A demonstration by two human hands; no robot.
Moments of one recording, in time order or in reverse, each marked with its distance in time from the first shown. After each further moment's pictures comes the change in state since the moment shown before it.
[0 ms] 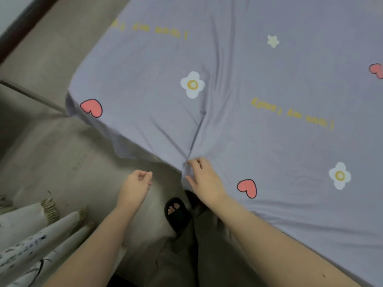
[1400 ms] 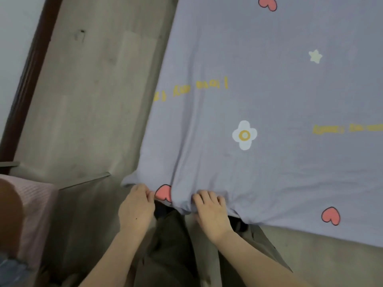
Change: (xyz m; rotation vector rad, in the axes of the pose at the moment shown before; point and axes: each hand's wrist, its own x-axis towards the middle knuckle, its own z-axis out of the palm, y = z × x) left_hand 0.203 0.122 -0.237 0.796 -0.023 0.331; right_hand 0.194 -0.217 0.034 -0.240 0.017 0.273
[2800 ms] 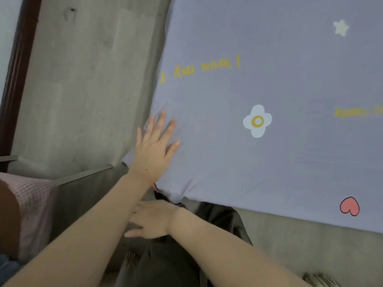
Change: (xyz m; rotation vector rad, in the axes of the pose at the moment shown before) left_hand 0.090 0.044 -0.024 0.157 0.057 0.609; right_hand 0.071 -0.129 0.001 0.359 -0.542 -0.740
